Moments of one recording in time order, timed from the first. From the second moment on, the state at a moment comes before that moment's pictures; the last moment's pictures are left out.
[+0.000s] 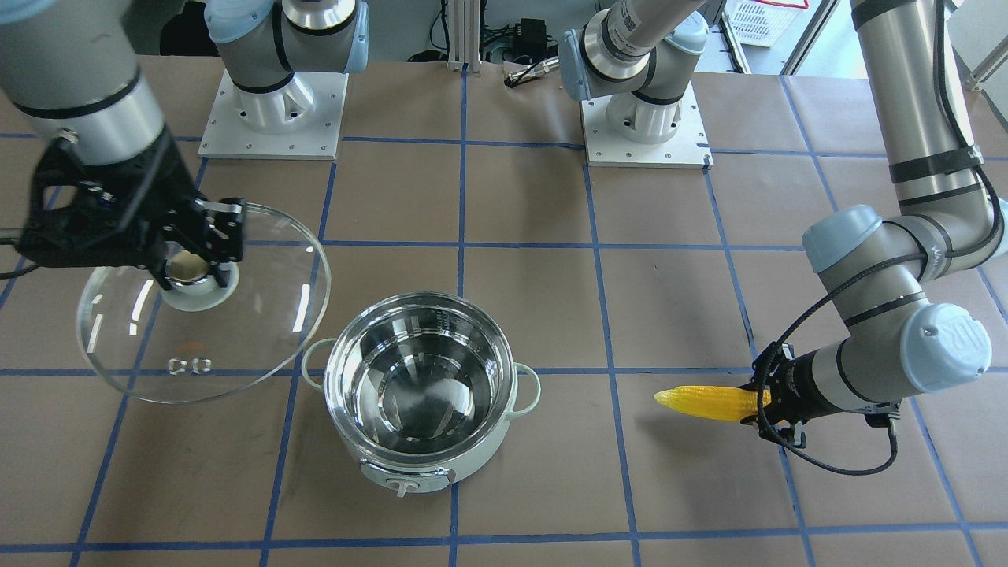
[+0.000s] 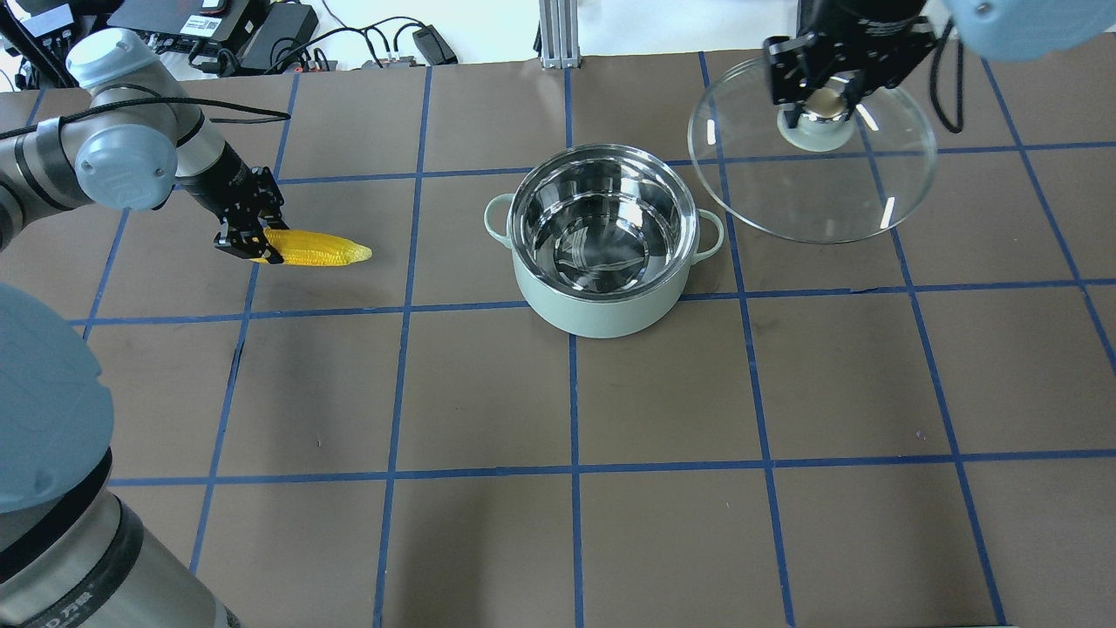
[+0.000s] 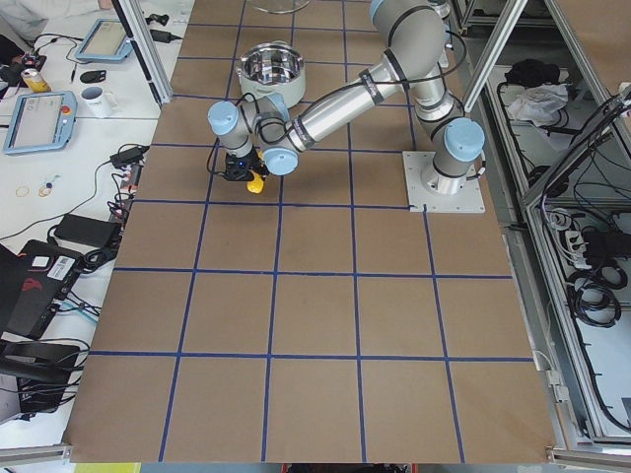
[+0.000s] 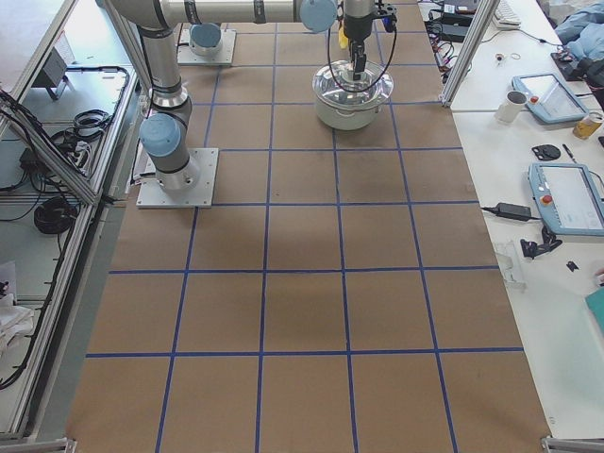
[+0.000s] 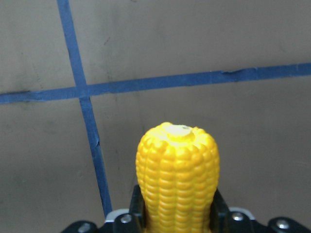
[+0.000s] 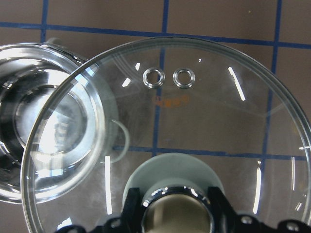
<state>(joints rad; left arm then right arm) -1.26 -2.10 -1.55 -1.22 1.49 -1.17 1.56 -1.42 1.40 -1.65 -1.60 -0.09</state>
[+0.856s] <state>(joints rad) -1.57 -1.89 -1.48 -1.21 1.48 -1.42 1.35 -1.45 1.42 -1.62 -1.59 -0.41</state>
